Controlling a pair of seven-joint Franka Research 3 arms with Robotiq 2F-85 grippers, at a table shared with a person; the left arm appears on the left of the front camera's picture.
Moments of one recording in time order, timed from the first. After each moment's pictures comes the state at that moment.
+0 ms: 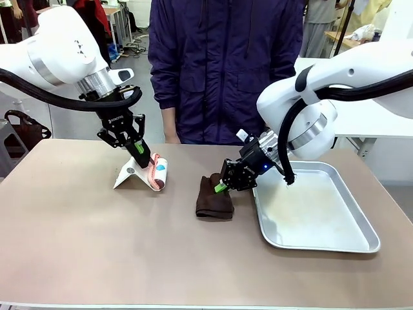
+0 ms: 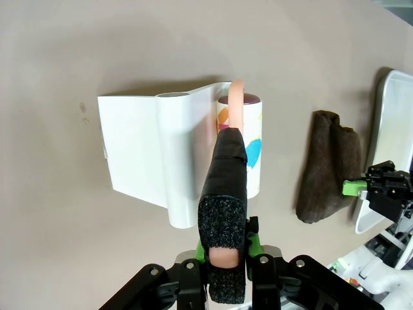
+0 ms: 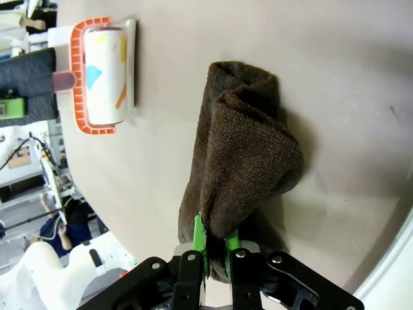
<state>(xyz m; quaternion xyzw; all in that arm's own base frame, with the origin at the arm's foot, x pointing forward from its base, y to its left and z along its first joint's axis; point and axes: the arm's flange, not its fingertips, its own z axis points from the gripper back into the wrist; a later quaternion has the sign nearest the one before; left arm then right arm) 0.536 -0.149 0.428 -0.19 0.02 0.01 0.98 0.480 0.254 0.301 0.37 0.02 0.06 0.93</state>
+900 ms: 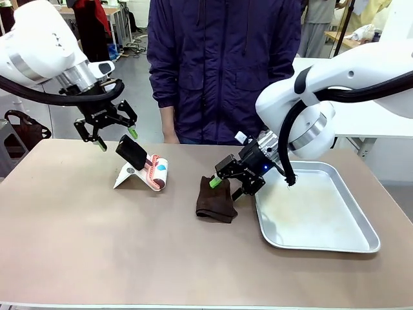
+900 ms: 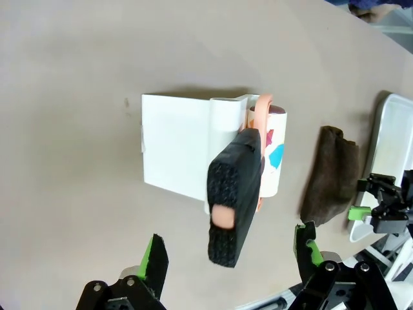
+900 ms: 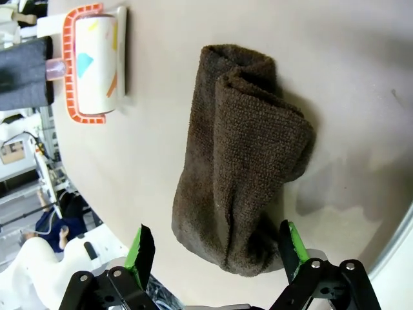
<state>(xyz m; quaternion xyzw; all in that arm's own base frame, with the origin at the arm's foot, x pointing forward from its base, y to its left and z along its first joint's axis) 0.531 -0.105 0.442 -0.20 0.00 0.06 0.98 0.477 0.256 0.302 0.35 0.04 0.07 0.93</state>
